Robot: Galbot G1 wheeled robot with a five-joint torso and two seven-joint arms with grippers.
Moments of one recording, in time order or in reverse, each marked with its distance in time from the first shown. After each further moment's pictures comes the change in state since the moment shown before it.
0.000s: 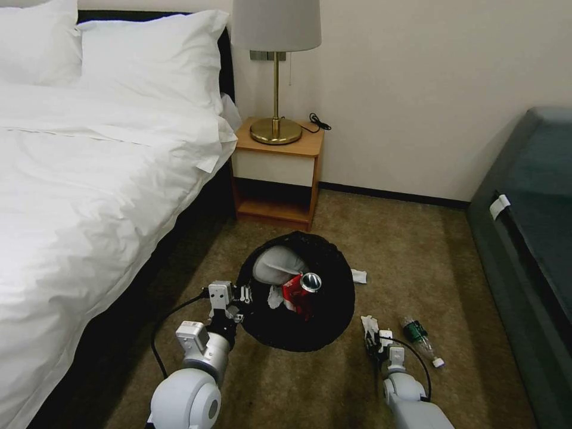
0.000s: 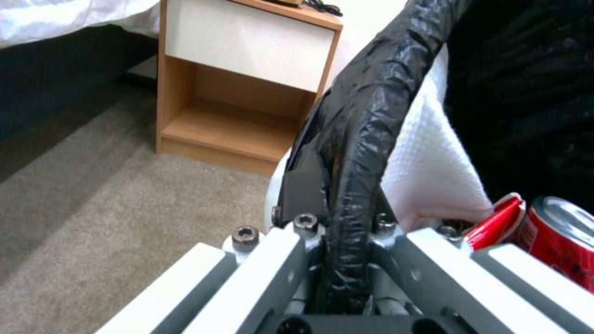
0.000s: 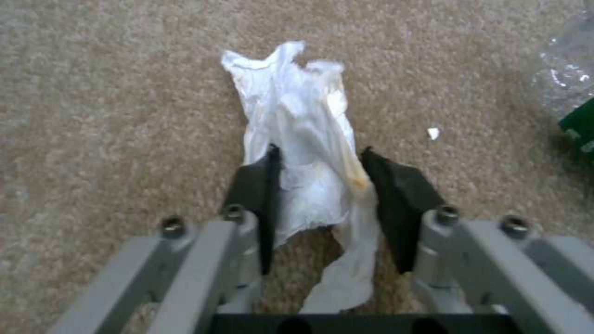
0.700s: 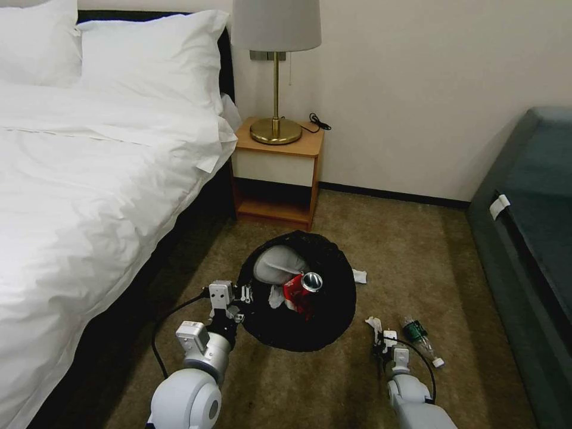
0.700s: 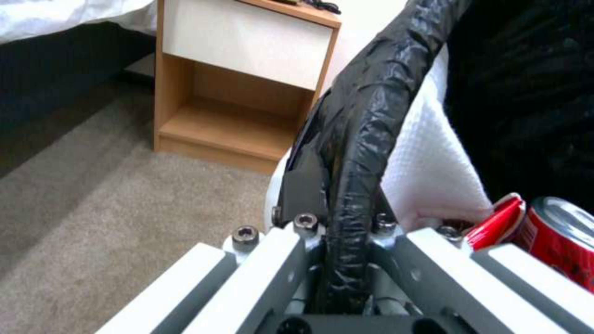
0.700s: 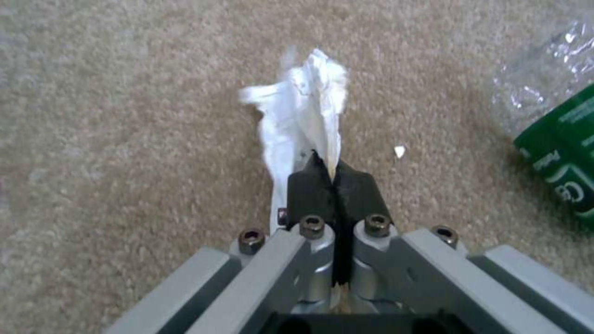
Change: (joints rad) left arm 0.000 -0.003 0.003 0.006 0.003 0.000 0.003; right arm -0.018 -0.011 0.009 0.033 0.001 0.015 0.000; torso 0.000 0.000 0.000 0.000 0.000
